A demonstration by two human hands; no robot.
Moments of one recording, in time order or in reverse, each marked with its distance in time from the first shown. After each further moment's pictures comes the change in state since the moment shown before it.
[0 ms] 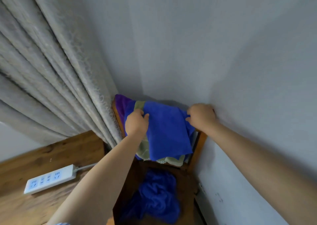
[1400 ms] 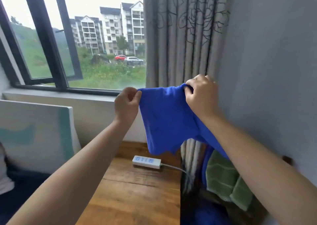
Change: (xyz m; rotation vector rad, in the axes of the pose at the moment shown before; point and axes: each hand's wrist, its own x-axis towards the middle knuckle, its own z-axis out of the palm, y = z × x) left_hand -0.244 -0.115 -0.357 -0.472 0.915 0.300; right_hand -0.209 -0.273 -0.218 0.561 0.968 -0.570
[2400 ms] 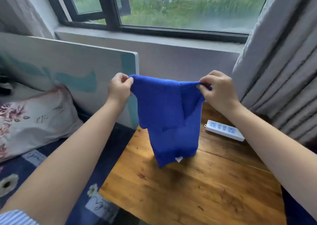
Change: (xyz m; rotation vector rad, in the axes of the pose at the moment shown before) left_hand 0.106 -0.293 -0.253 0.224 0.003 -0.514; right_hand -0.059 -0.214 0.300 0.405 -0.436 0.006
